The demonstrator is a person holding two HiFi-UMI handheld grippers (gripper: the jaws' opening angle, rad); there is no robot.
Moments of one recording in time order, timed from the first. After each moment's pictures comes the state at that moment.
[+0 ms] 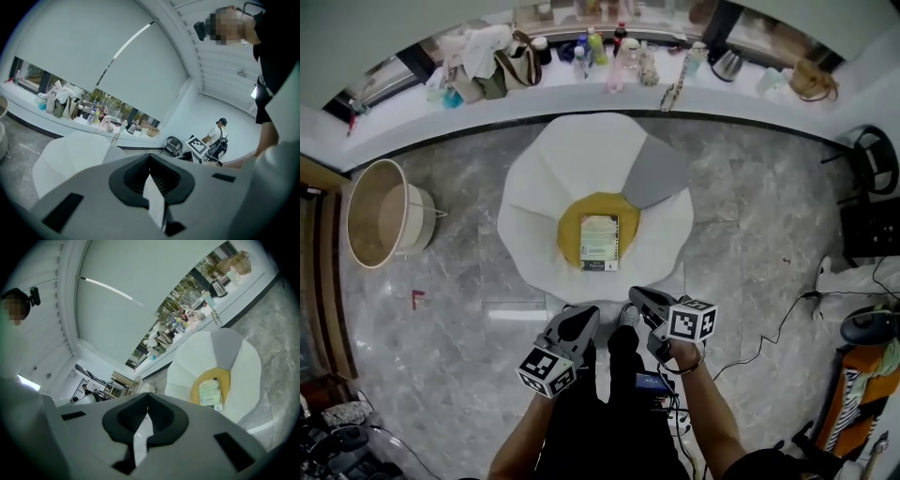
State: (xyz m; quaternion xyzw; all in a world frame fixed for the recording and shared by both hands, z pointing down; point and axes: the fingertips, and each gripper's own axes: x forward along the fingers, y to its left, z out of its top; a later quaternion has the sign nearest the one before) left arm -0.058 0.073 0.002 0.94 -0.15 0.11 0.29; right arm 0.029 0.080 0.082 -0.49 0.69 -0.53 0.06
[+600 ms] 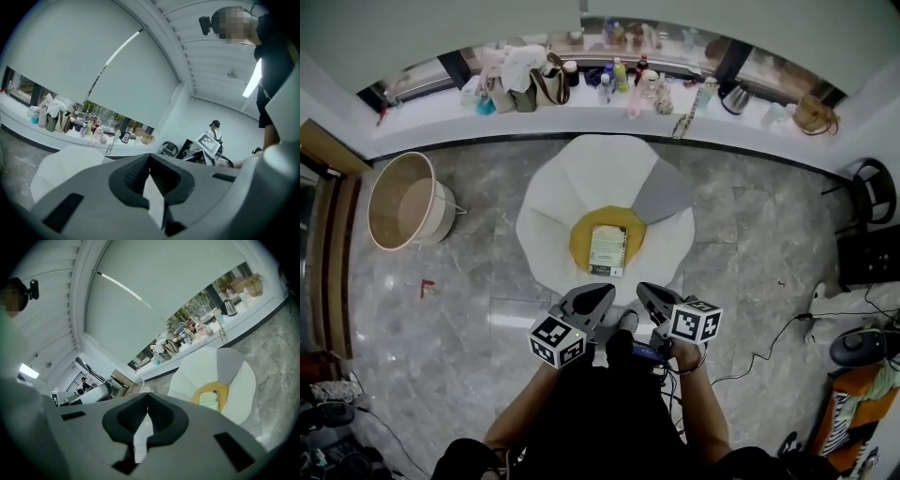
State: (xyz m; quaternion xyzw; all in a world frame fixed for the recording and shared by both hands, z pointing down) left arm -0.050 0.077 -0.086 0.96 -0.13 0.07 0.25; right arm 0.014 0.096 -0.026 -0.52 0.71 -0.48 0.04
